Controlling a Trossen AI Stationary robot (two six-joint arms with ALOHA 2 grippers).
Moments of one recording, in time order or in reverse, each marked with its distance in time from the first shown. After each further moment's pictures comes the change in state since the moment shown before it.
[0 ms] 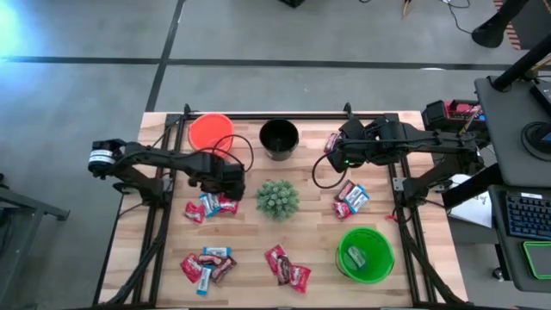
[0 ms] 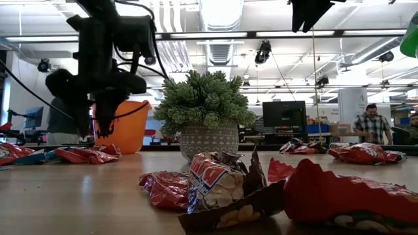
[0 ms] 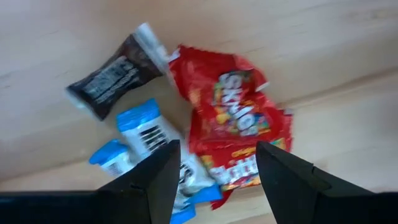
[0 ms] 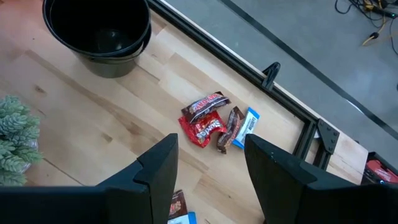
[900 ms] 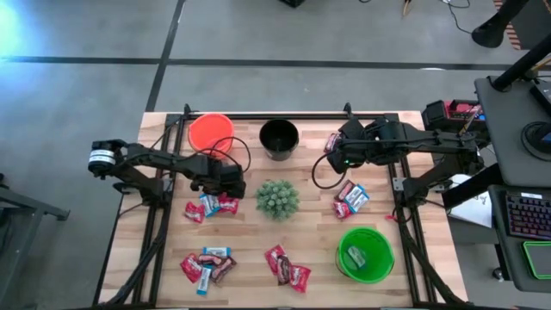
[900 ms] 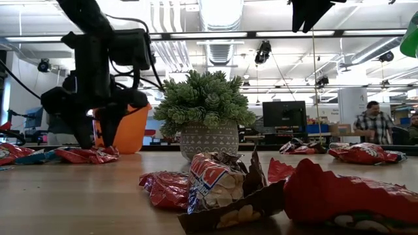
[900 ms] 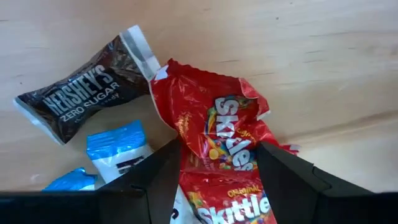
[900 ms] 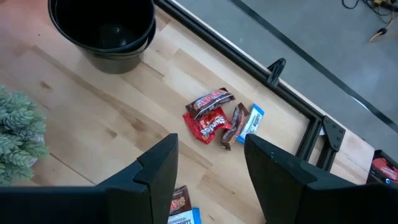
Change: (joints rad) left arm 0.023 0.000 -0.133 0.198 -0.009 -0.097; right arm 0.000 0.000 0.000 0.004 -0.024 0.001
